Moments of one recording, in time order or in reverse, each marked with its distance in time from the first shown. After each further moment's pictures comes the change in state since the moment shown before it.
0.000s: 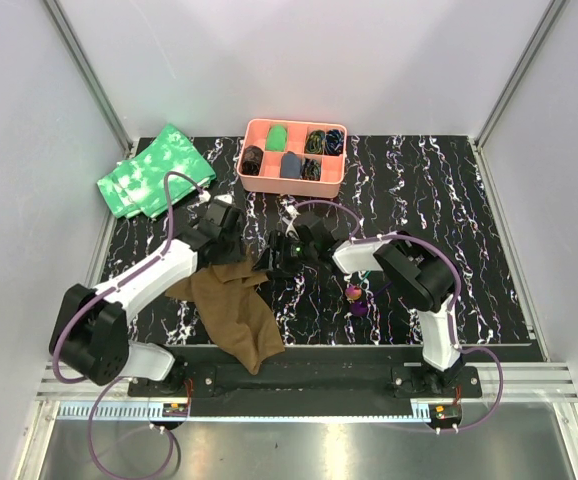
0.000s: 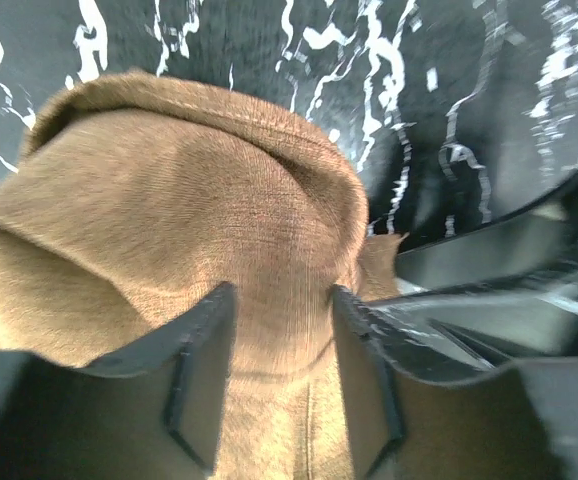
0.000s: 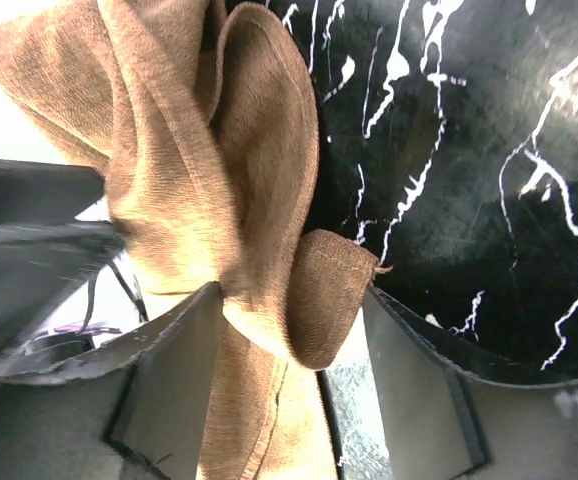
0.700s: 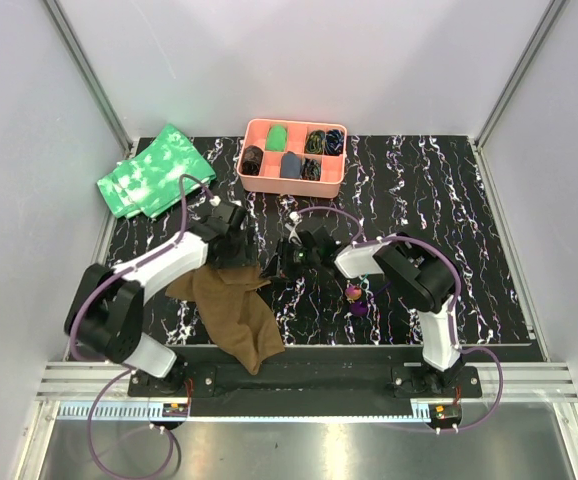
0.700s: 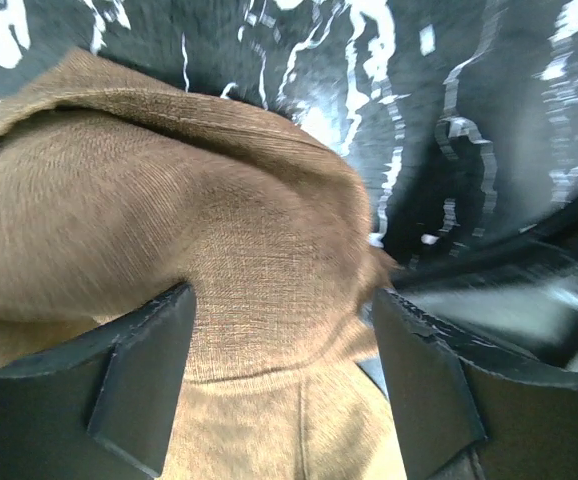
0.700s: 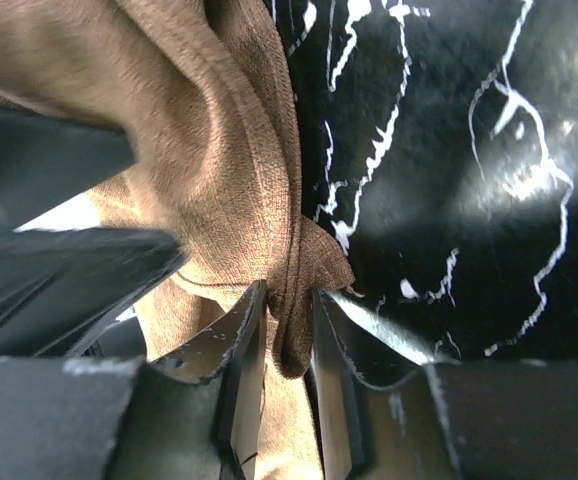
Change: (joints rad) left arm 0.016 0.084 0.019 0.007 0.097 0.028; right arm 0.007 -0.005 -0.058 0.034 -0.008 0.021
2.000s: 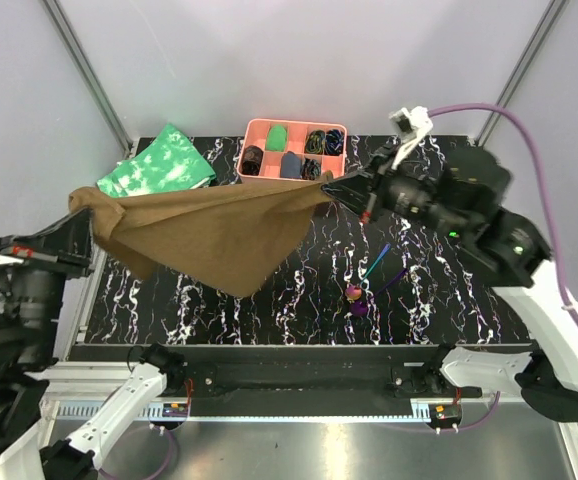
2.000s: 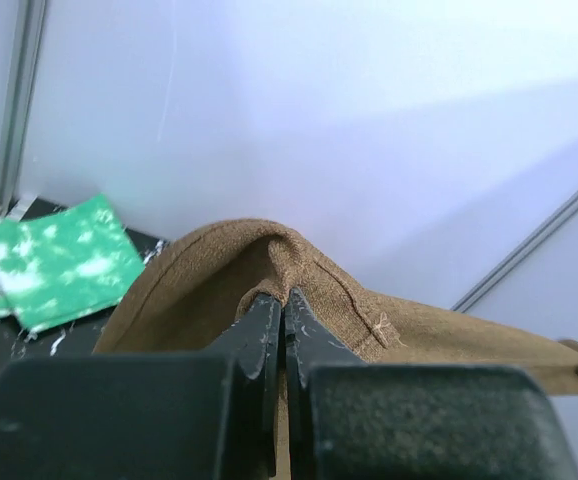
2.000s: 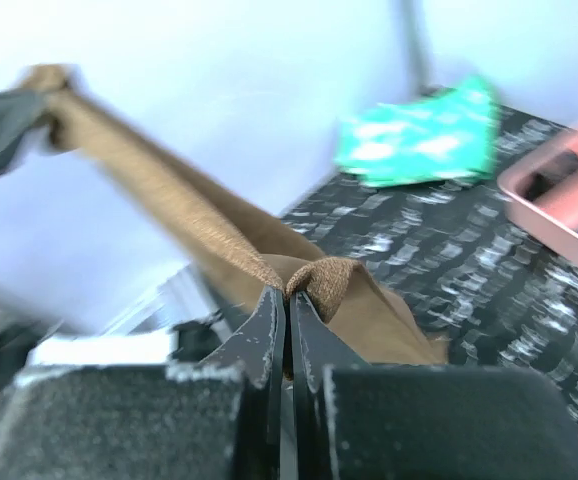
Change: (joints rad) left arm 0.090 -0.919 0.616 -0.235 -0.282 0.078; right arm 0.017 -0.876 0.663 -0.949 0.323 -0.555
